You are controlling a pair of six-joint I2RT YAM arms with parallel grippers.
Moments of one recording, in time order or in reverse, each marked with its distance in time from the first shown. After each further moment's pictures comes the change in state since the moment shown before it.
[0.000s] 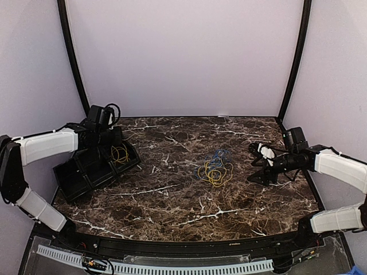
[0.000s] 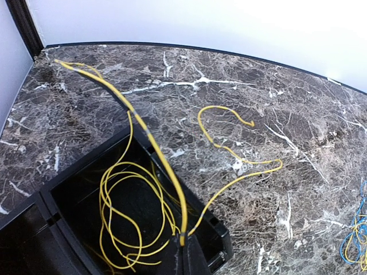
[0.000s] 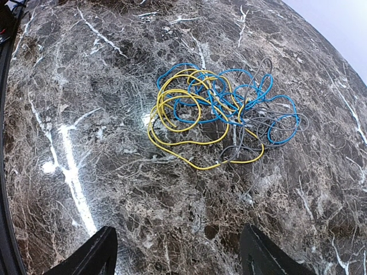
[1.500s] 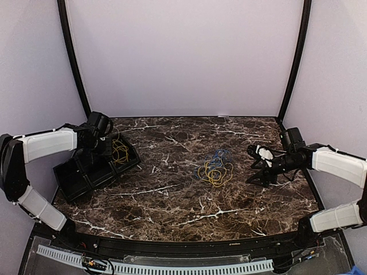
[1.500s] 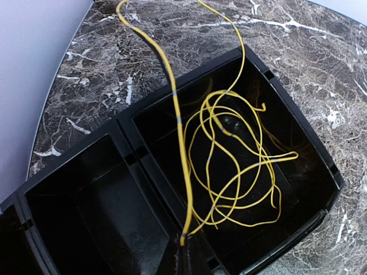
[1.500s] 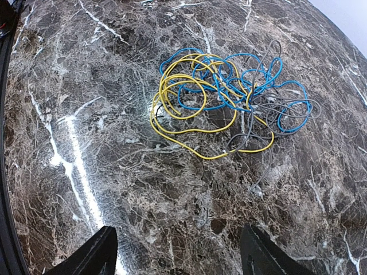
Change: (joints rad) left arm 0.062 0.002 -0.007 -0.275 -0.123 -0.014; right arm 0.000 0.052 0.016 -0.032 0.009 -0.012
